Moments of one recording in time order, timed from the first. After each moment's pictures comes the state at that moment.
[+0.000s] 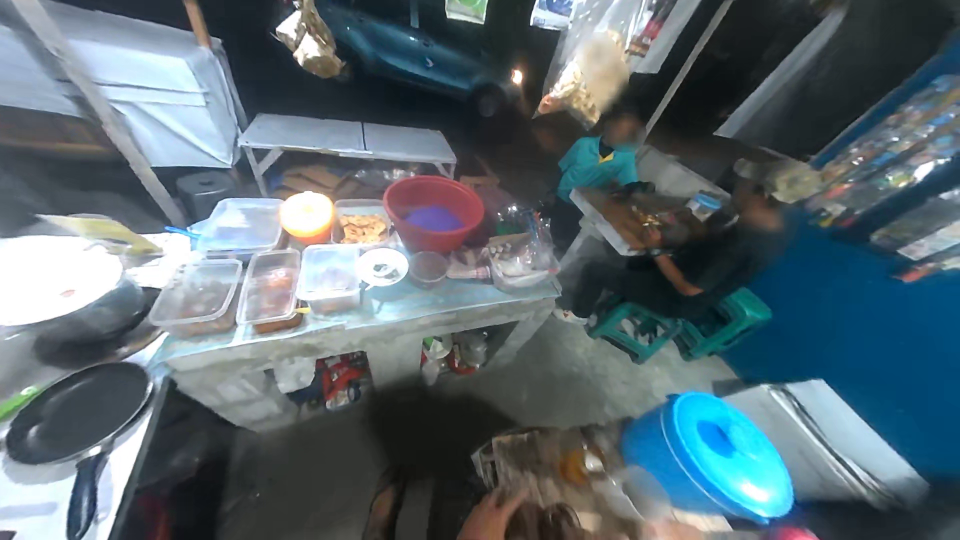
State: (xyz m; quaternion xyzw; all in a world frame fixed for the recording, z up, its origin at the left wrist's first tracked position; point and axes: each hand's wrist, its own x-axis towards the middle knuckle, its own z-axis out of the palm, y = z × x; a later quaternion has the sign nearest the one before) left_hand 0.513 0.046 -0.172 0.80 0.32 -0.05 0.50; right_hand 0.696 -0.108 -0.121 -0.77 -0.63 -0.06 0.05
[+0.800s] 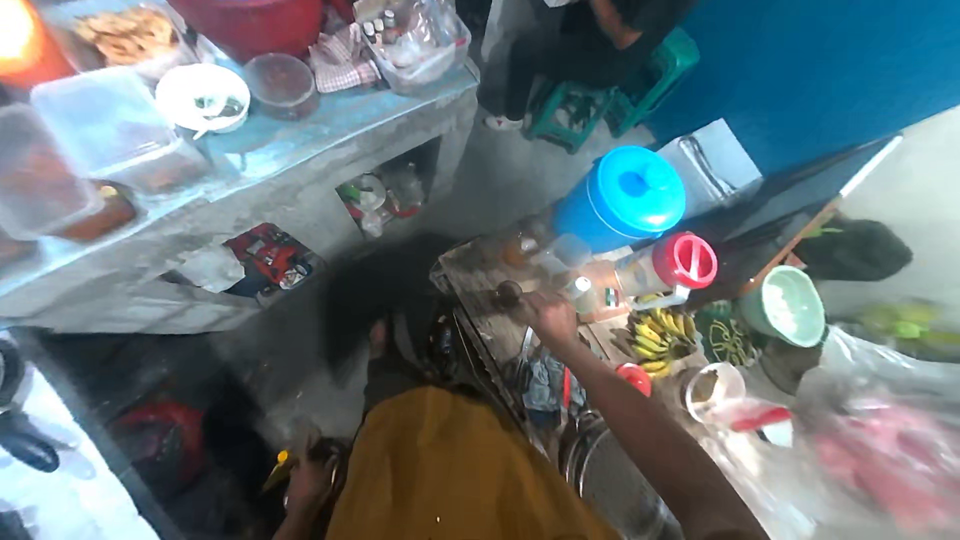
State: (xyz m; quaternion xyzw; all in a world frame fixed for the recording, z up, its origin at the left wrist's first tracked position) left_hand 0.144 -0.041 -0.291 0.55 0.71 -0.18 0.41; right_hand 0.704 -0.122 -0.115 -0.84 -0.53 0.00 0.09
